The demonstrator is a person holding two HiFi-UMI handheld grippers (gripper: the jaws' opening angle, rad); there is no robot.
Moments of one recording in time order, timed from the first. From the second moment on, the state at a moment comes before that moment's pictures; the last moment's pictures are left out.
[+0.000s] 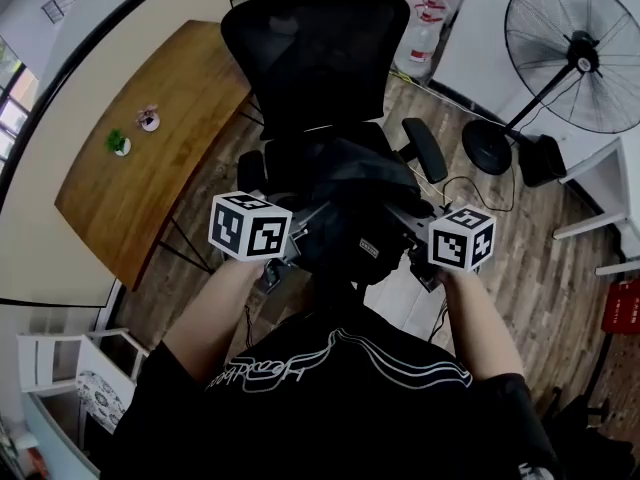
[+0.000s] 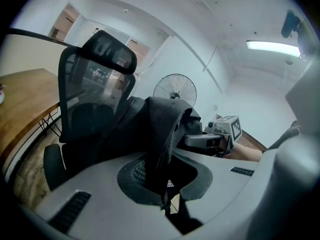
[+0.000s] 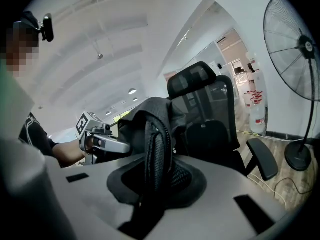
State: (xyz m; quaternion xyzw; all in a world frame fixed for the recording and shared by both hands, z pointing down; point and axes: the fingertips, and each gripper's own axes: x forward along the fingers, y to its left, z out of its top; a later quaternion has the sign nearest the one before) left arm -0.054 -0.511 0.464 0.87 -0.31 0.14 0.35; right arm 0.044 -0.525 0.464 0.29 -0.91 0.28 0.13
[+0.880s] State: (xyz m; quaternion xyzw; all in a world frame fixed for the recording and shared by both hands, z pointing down) left arm -0.108 -0.699 0.519 0.83 -0.41 0.16 0.34; right arm -0.015 -0.736 0.522 0.21 -0.92 0.27 0.19
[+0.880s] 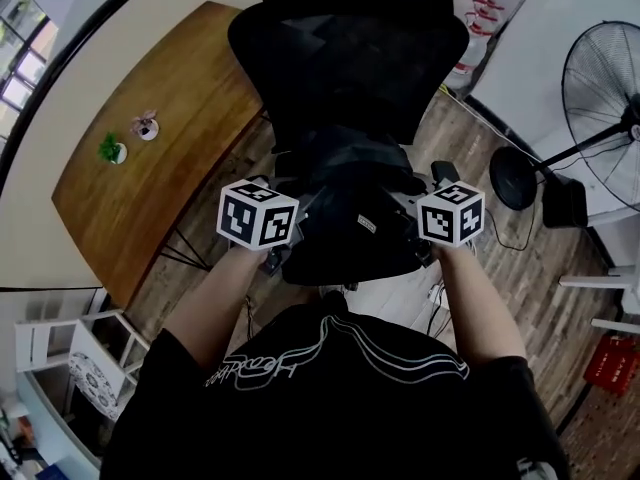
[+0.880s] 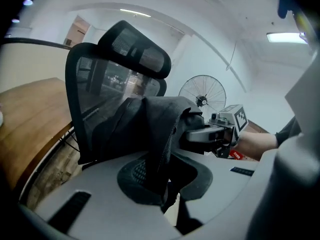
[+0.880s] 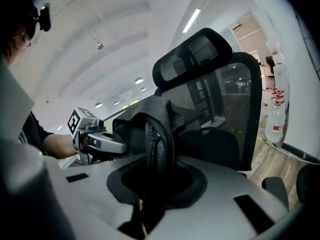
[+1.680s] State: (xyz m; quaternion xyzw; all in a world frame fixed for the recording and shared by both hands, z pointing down) left arm -0.120 -0.782 0.622 0.80 -0.44 0.21 0.36; right arm -0.032 -0.832 0.623 0.22 -0.89 0.25 0.32
